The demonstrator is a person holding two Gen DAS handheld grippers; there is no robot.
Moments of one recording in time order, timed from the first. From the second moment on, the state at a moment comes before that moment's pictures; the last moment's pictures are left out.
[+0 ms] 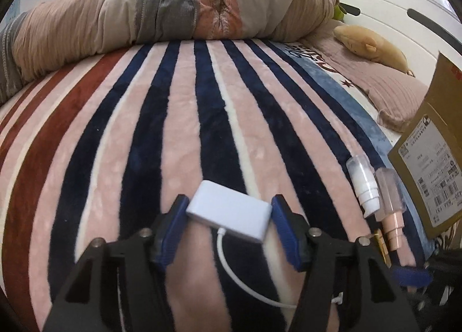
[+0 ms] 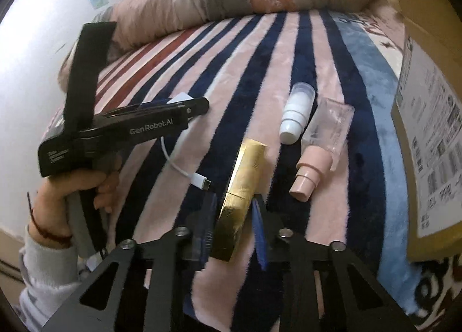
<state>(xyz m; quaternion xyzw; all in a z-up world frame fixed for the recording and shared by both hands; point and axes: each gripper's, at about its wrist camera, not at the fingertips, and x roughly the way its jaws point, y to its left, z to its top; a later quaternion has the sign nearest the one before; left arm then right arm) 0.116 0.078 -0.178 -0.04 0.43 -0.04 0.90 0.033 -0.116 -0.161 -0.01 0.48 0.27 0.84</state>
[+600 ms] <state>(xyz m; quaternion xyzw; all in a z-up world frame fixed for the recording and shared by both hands) 0.093 0.072 -0.171 -0.03 0.42 -0.04 0.90 0.027 -0.113 -0.144 -0.06 0.45 0.28 0.85</state>
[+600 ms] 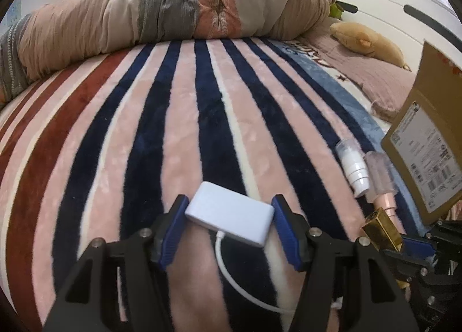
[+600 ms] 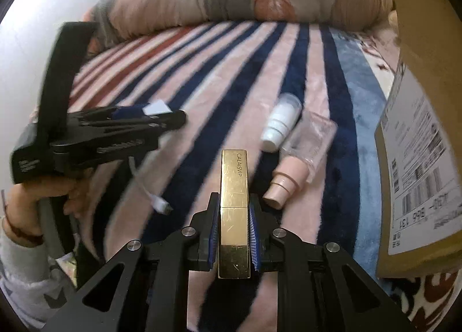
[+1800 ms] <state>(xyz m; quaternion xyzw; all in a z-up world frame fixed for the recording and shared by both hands) 0.115 -0.183 0.016 0.12 0.32 -0.25 0.91 0.058 -0.318 -0.050 0.01 0.35 0.13 0.93</state>
